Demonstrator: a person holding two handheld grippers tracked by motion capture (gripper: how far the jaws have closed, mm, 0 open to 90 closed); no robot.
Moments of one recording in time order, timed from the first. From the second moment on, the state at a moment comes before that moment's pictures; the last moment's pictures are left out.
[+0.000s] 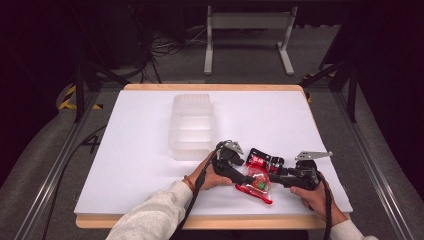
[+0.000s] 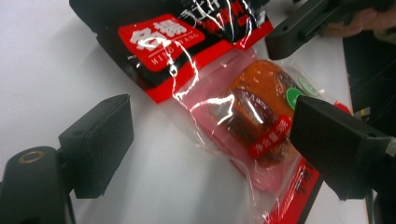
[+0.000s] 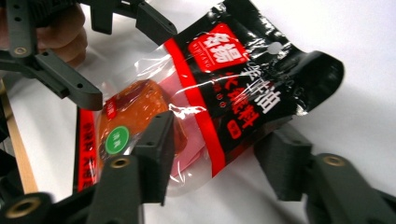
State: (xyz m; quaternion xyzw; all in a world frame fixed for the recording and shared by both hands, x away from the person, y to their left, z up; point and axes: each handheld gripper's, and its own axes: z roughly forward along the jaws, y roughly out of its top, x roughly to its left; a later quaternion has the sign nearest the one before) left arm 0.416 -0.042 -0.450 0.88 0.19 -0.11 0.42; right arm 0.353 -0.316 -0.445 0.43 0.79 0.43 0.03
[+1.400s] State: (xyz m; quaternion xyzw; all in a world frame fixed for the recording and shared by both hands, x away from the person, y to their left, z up) left arm 0.379 0.002 -0.374 0.85 0.14 0.07 0.50; right arm 0.316 -0.291 -0.359 0.27 0.78 0.54 0.16
